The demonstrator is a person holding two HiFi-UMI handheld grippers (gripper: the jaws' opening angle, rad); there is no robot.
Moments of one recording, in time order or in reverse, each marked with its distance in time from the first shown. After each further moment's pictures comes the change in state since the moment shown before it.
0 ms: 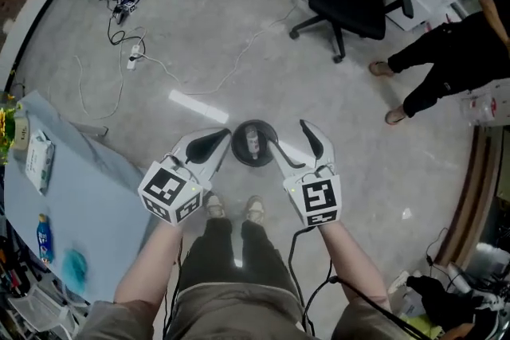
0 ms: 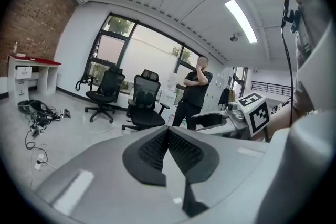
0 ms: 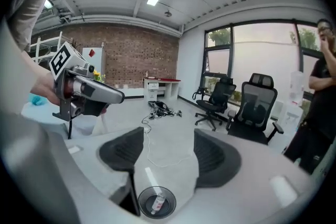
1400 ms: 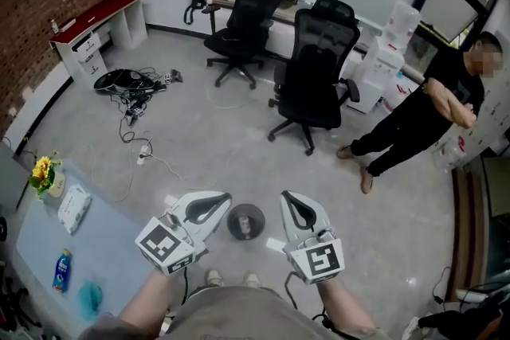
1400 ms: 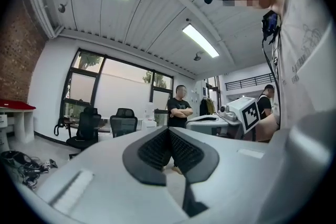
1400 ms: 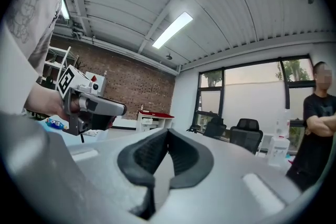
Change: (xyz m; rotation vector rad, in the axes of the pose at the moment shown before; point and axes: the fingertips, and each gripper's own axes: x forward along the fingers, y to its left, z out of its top) left arm -0.158 -0.176 0.212 0.281 -0.265 -0.181; right arm -0.238 0.050 0.226 -0.056 -0.406 -0.117
